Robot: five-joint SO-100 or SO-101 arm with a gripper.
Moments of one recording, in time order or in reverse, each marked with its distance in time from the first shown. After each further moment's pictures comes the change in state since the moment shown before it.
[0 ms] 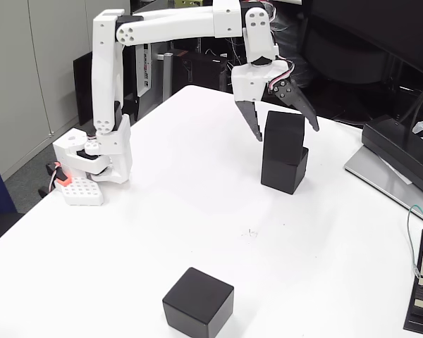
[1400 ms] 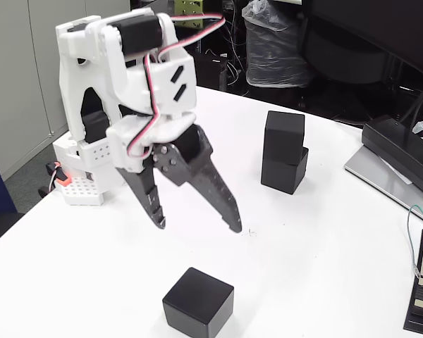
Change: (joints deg) arm 54.1 10.5 6.8 0.7 -37.4
